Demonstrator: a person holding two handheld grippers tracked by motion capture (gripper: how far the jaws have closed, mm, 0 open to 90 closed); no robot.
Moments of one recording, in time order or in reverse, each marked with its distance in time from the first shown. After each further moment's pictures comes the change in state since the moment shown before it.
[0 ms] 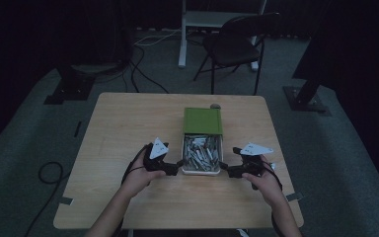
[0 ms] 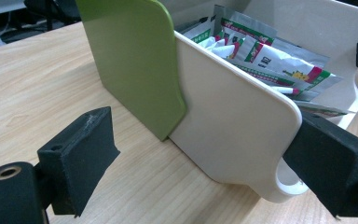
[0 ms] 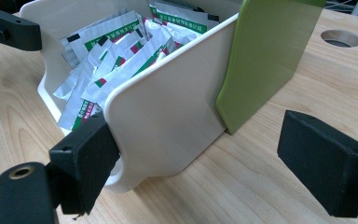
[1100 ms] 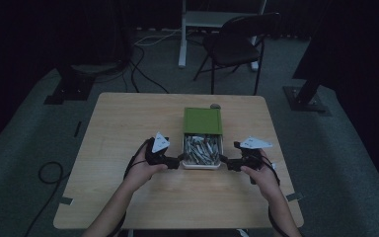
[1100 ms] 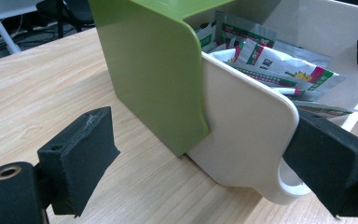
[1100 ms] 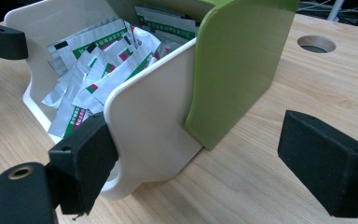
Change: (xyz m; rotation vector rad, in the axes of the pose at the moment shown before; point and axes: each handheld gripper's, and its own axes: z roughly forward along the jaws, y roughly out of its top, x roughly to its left) left arm 0.010 0.011 0.011 0.002 0.027 0.003; right arm -0.011 0.011 0.009 -0.013 -0.054 0.036
